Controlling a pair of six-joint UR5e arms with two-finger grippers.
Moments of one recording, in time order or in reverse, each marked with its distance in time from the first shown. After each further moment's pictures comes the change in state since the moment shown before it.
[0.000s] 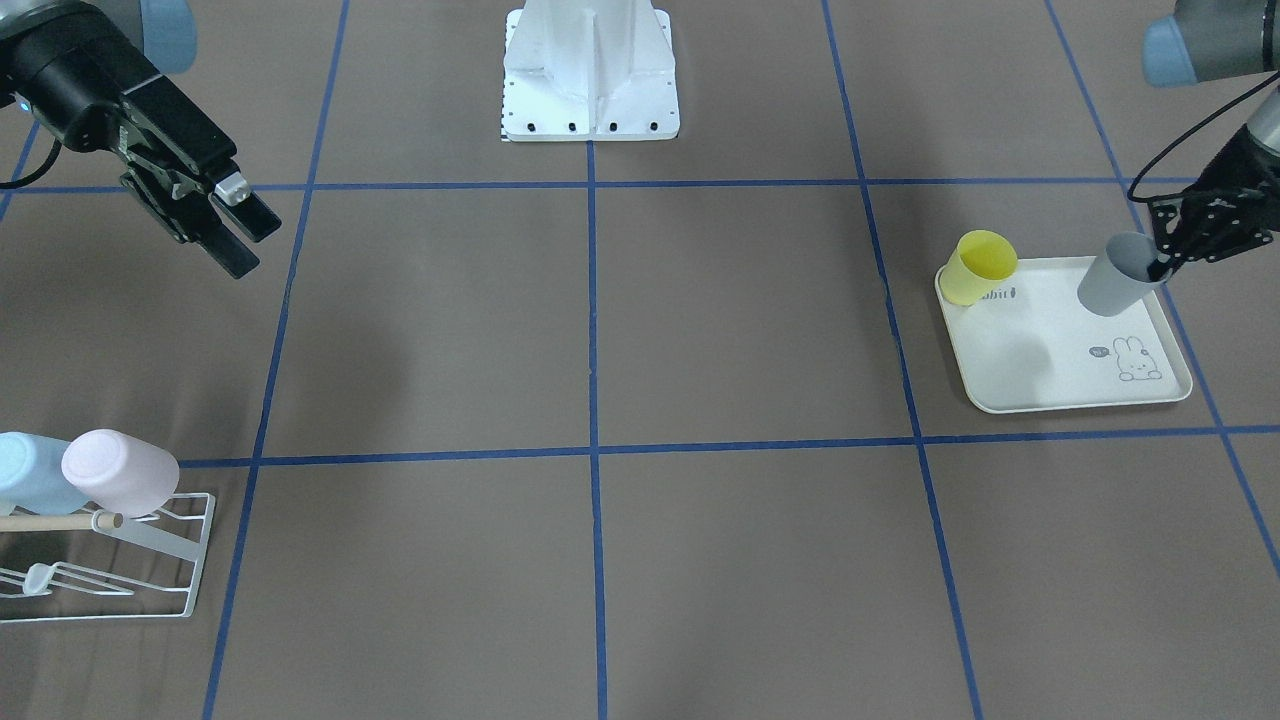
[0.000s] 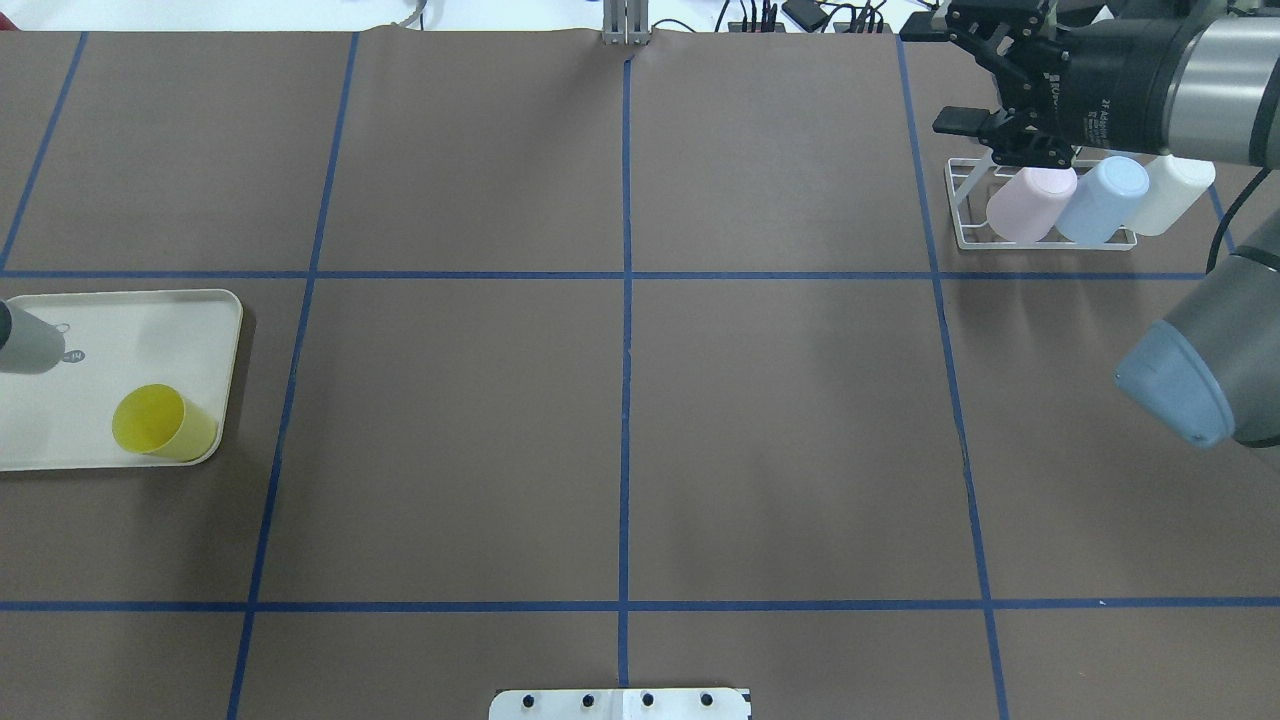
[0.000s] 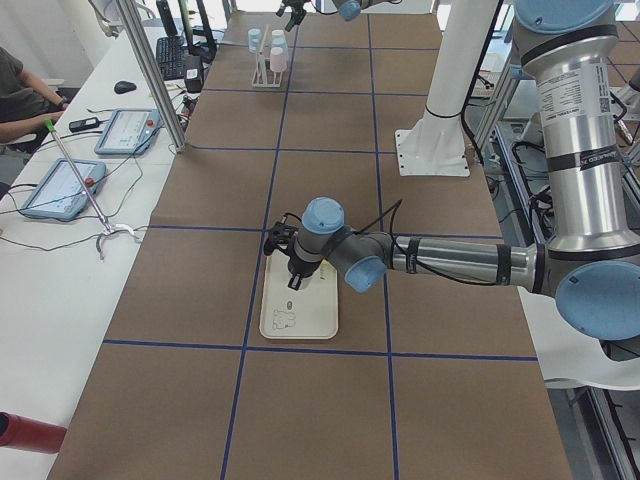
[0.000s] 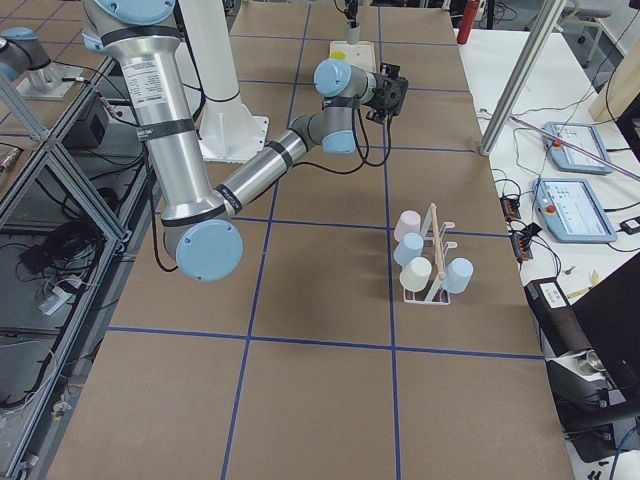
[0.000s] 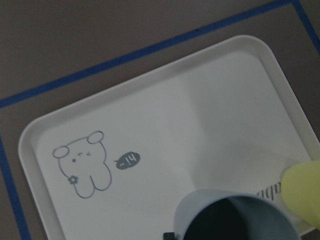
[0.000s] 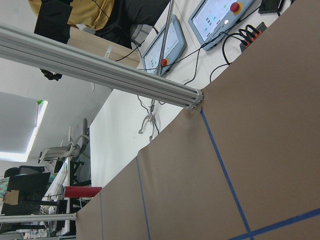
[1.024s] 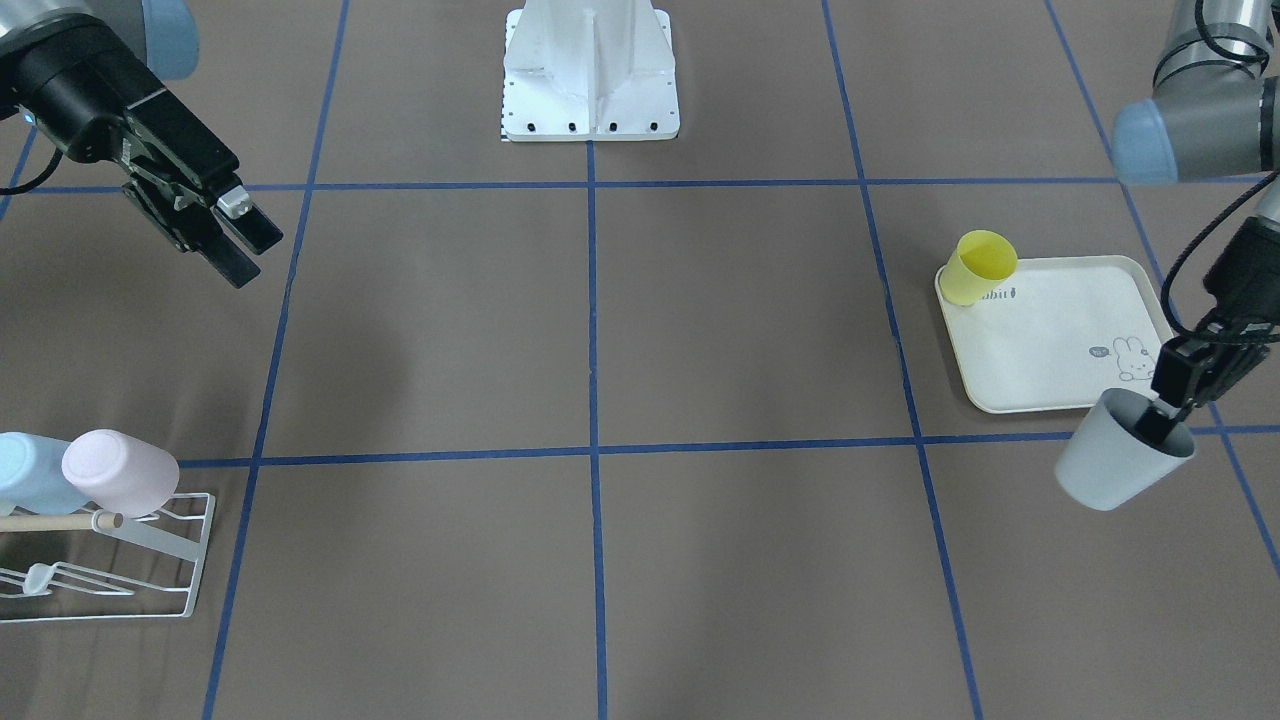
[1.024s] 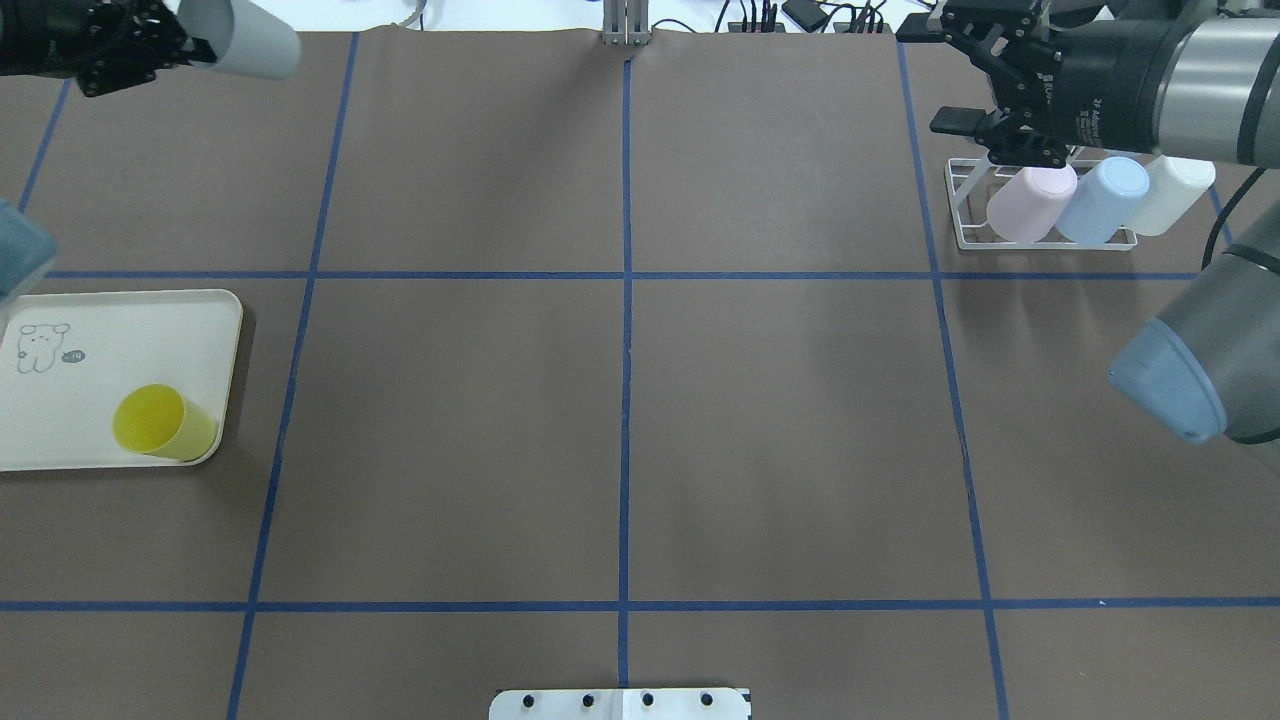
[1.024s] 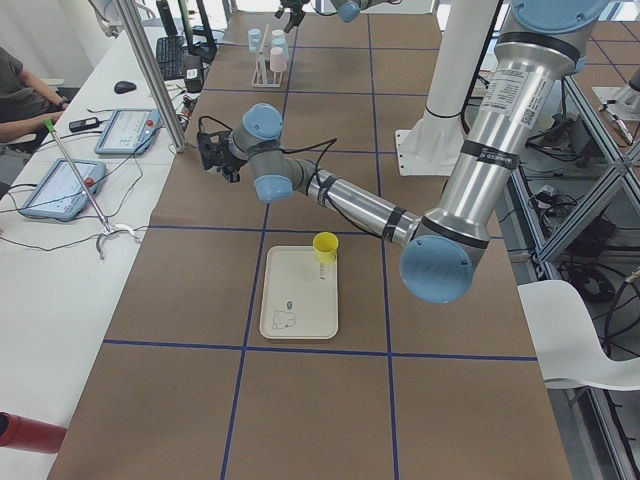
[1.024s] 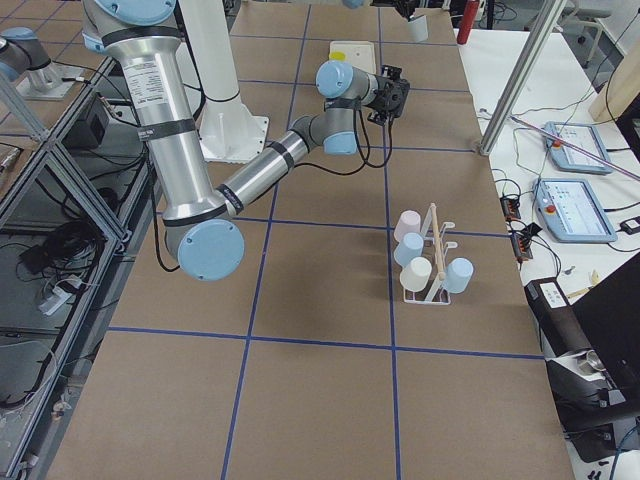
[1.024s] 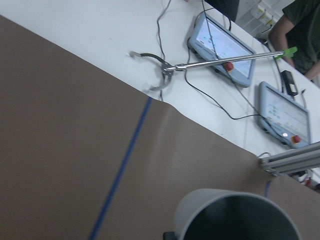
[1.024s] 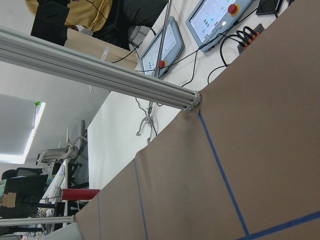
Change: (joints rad) left arm 0.098 -0.545 0.150 -0.221 0.126 -1.188; right arm -0.002 0.008 -0.014 -0.001 -0.006 -0.001
